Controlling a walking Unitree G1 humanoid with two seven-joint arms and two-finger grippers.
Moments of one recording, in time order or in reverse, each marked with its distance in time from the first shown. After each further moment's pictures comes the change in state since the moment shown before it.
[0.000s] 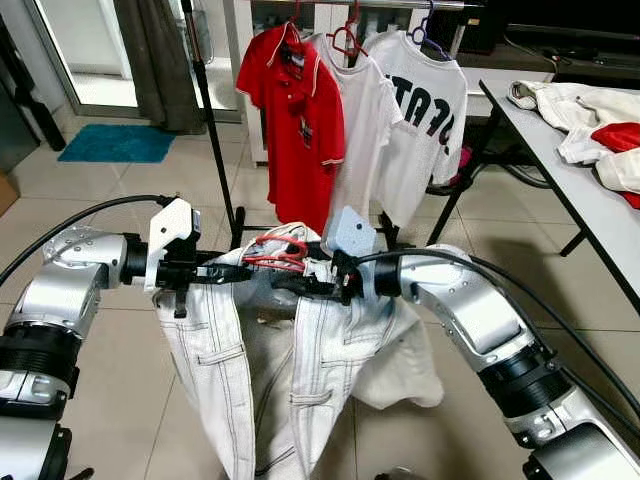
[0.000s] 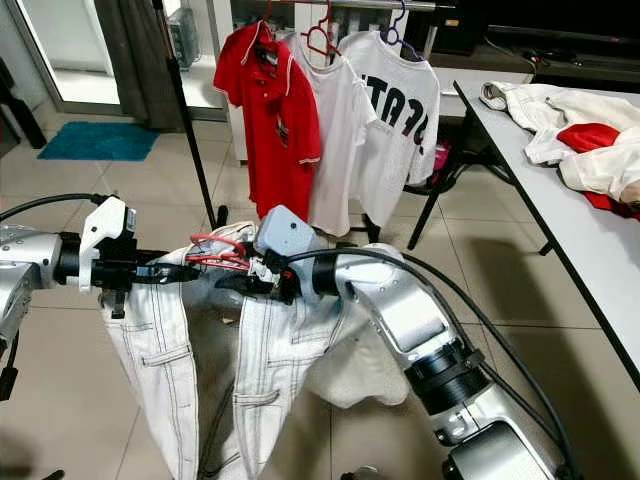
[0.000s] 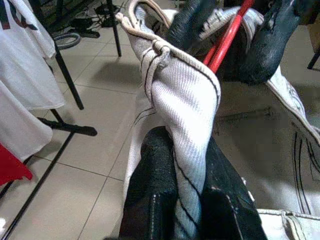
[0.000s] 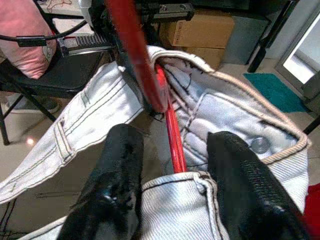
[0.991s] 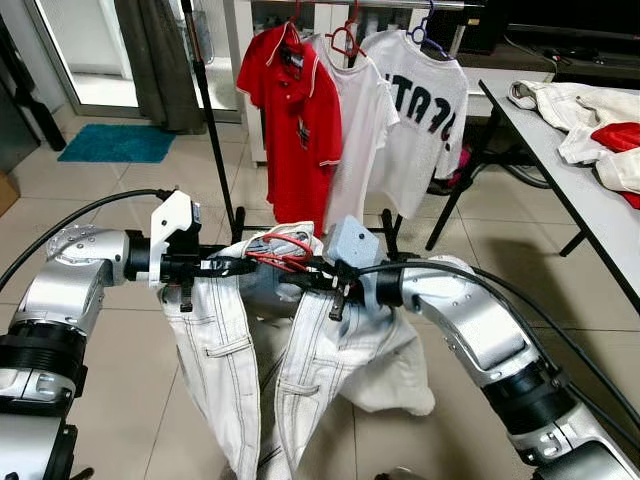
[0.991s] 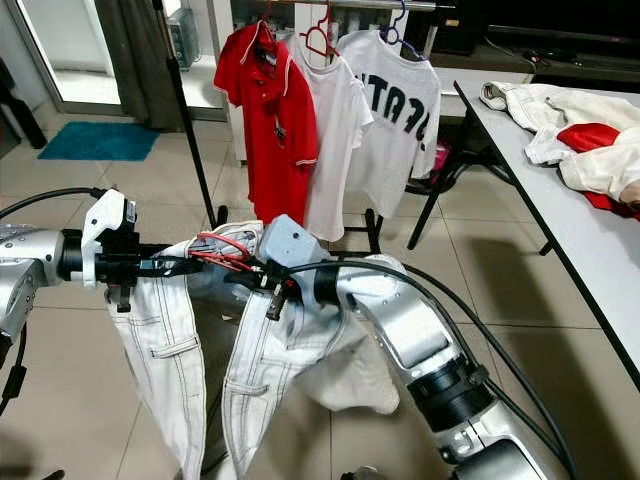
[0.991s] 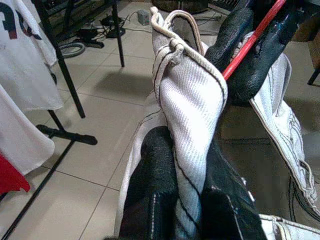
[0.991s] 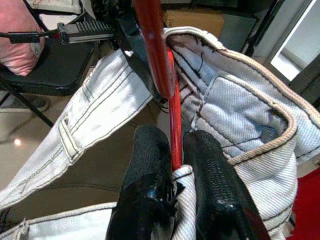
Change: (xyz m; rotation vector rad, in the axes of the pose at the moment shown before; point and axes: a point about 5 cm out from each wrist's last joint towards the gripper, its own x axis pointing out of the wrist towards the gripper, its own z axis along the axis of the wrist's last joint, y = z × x) left arm 0.003 0.002 0.005 -0.023 -0.046 0.020; right arm -0.004 0.007 -0.005 -0.020 0.015 -0.052
